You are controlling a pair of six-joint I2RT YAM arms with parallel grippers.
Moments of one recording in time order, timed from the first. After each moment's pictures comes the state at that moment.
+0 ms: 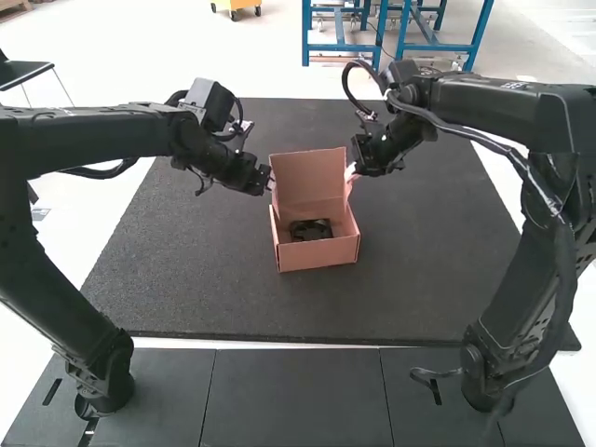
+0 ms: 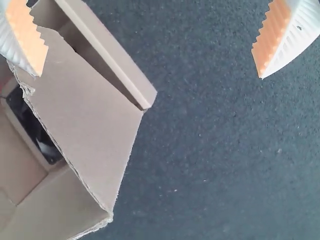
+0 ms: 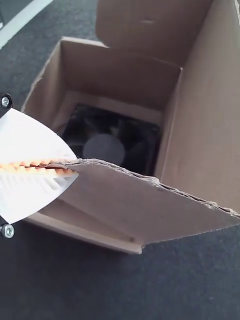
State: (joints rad) left arm -0.41 1.48 1.11 -0.51 0.10 -0.02; right arm 0.37 1.66 1.36 -0.79 -0.36 0.02
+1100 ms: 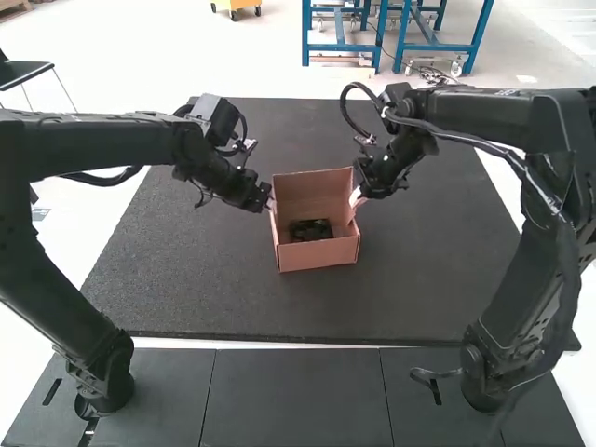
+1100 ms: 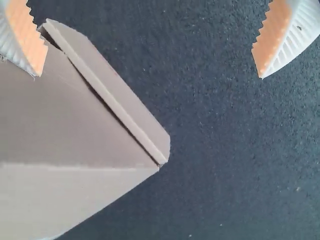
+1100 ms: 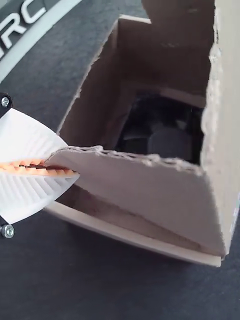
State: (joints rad) left arm -0.44 1.48 1.06 -0.56 0.11 0.00; right arm 0.37 1.66 1.28 -0.88 -0.36 -0.06
